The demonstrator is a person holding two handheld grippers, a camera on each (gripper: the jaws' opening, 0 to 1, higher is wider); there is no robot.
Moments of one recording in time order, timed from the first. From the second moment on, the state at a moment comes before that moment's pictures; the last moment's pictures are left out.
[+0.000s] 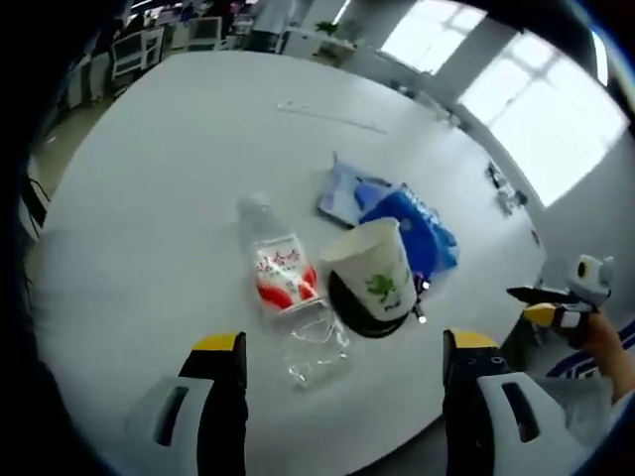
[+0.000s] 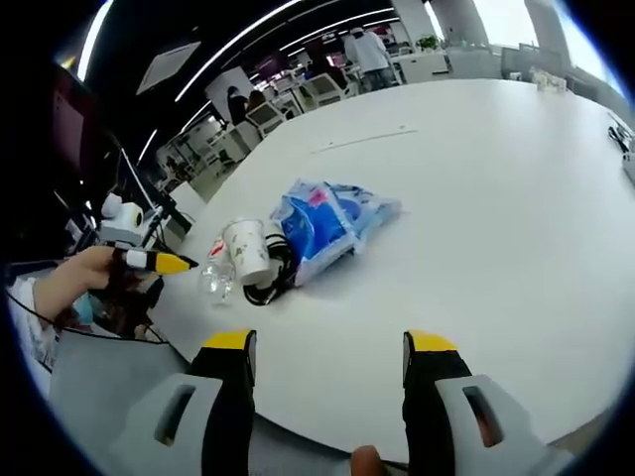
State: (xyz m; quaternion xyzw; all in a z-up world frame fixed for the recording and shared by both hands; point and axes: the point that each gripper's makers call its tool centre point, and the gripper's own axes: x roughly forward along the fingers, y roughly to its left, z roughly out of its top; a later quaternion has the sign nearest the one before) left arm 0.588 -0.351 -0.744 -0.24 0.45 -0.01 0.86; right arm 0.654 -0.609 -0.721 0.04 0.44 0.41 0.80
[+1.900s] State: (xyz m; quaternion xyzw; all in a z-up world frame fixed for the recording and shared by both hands) left arm 0.602 -0.338 -0.801 -0.22 0.49 0.13 0.83; right arm 0.642 -0.658 -0.752 0.10 0.45 0.35 0.81
